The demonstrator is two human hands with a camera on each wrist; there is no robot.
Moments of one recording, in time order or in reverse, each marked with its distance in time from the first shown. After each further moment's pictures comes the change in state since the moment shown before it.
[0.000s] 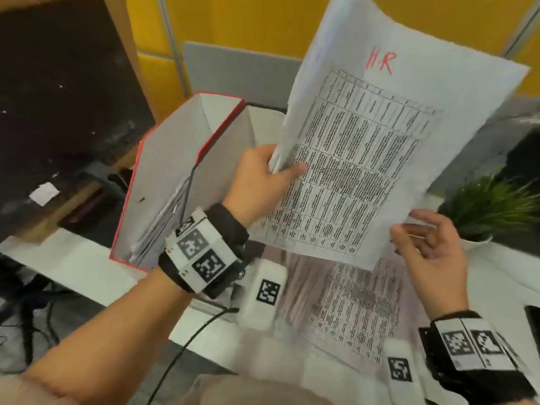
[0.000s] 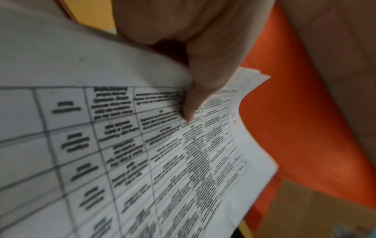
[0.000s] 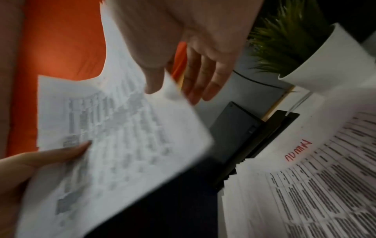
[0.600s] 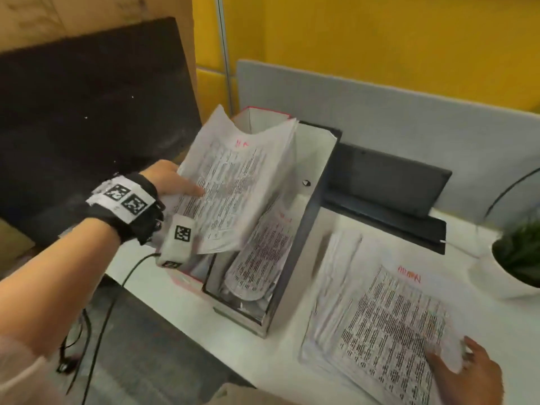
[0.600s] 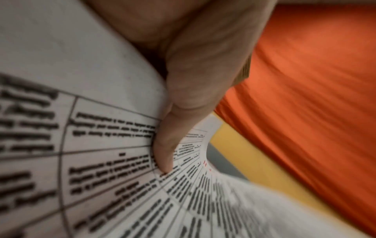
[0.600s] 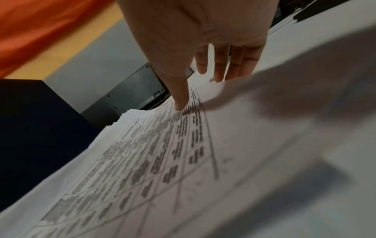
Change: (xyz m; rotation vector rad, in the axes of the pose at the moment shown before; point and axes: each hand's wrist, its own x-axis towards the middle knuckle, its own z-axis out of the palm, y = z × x) left_hand 0.035 -0.102 -0.194 0.561 0.090 -0.701; right_hand -0.049 0.130 -0.047 -0.789 0.066 0.520
